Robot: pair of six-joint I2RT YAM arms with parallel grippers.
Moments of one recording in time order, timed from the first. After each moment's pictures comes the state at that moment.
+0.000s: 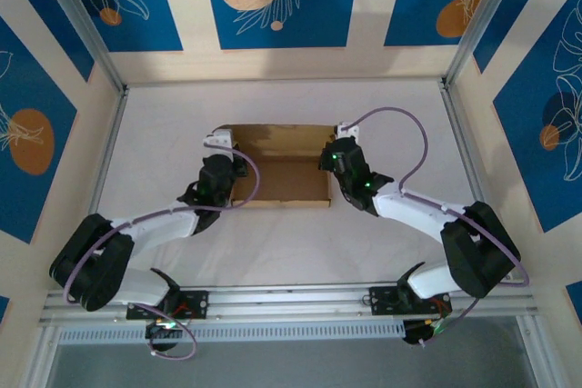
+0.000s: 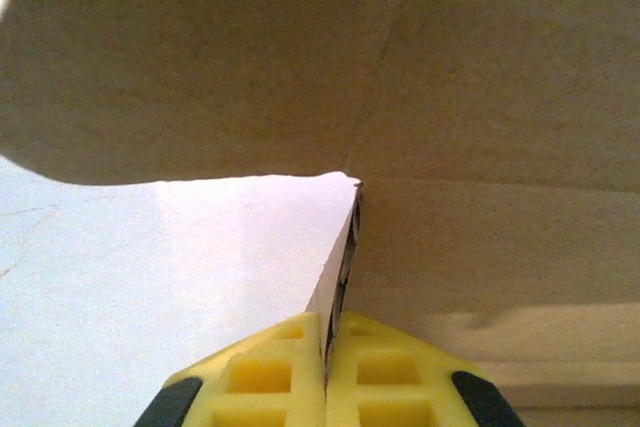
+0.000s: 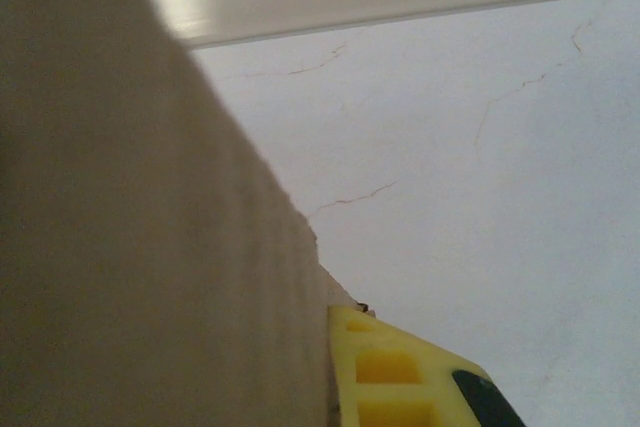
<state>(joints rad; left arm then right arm) -0.63 1.36 0.56 0.55 -0.53 -0.26 0.63 1.40 0.75 0.16 0.43 0.43</state>
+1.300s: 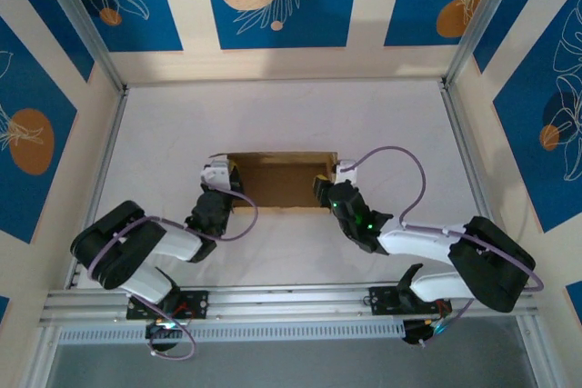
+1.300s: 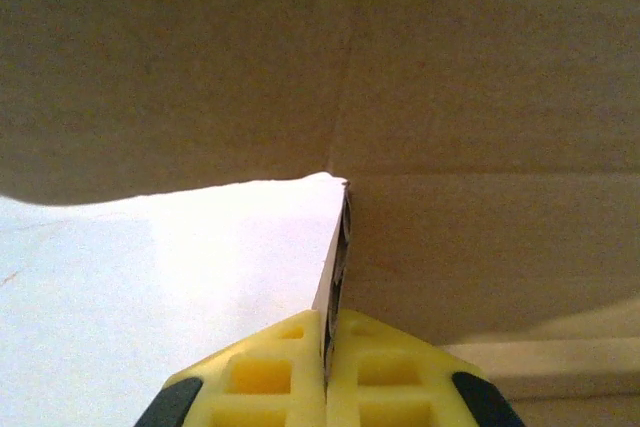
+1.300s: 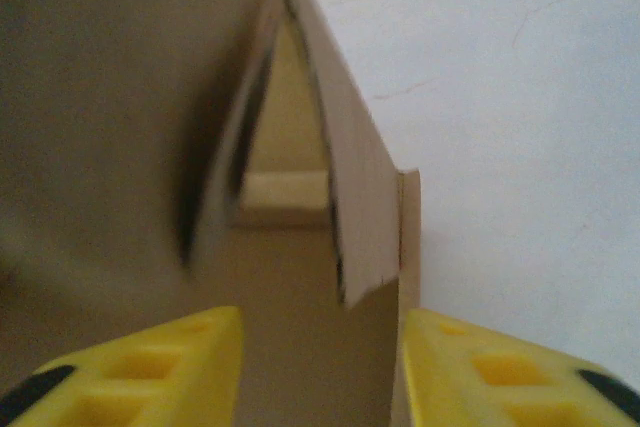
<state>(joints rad) -0.70 1.52 0.25 1.24 -0.58 -0.11 0.83 1.26 0.41 0.38 0.53 0.50</state>
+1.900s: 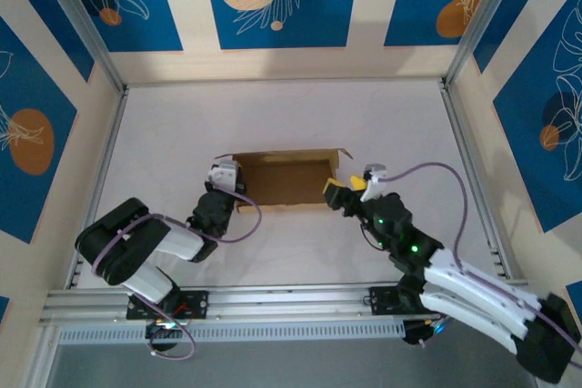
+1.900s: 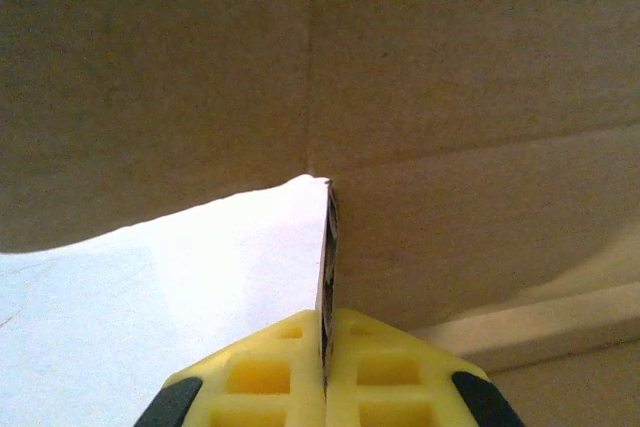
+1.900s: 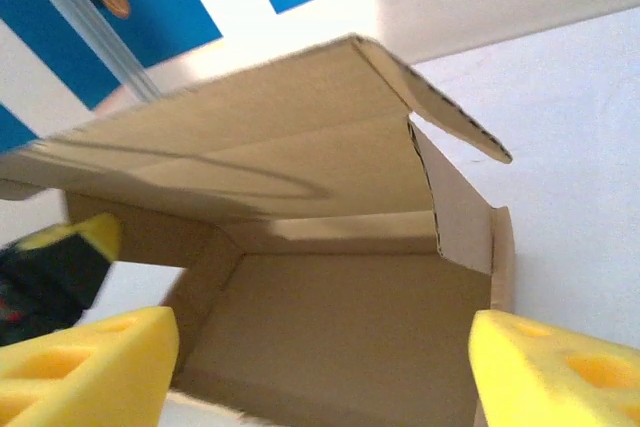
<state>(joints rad) -0.71 1.55 0.25 1.27 -0.53 0.01 0.78 0.59 0.30 0.13 0.28 0.53</state>
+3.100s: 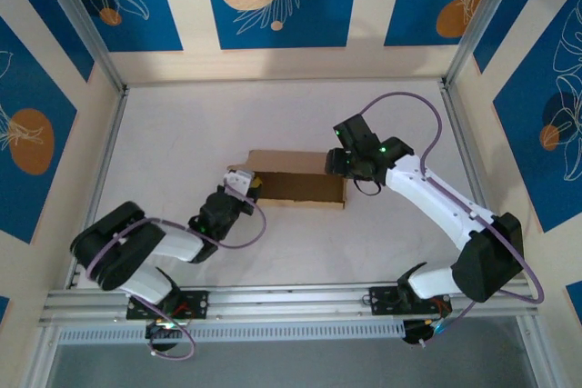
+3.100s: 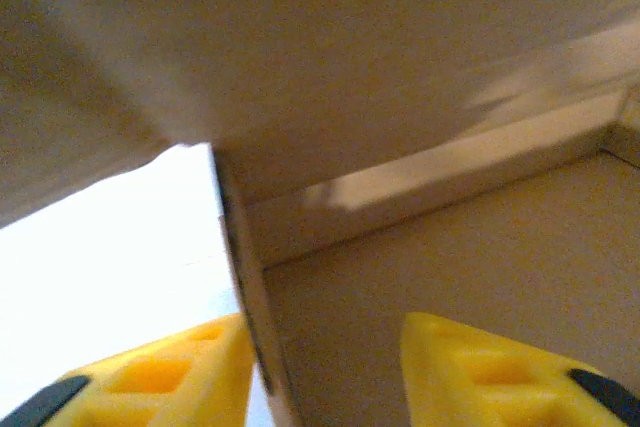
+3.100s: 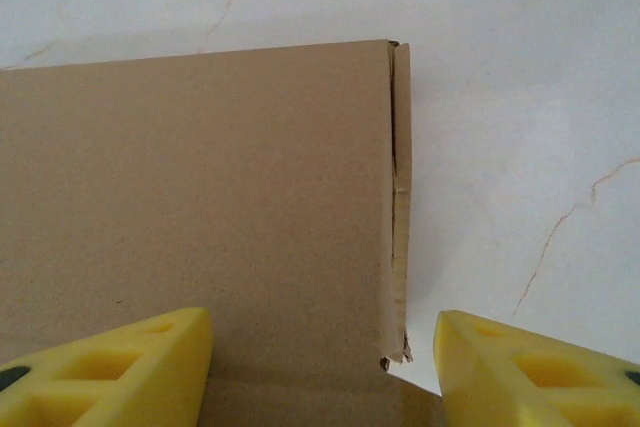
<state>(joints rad) -0.74 1.47 0.26 1.00 -0.31 0.01 0.56 1.37 1.17 -0.85 0.16 0.64</state>
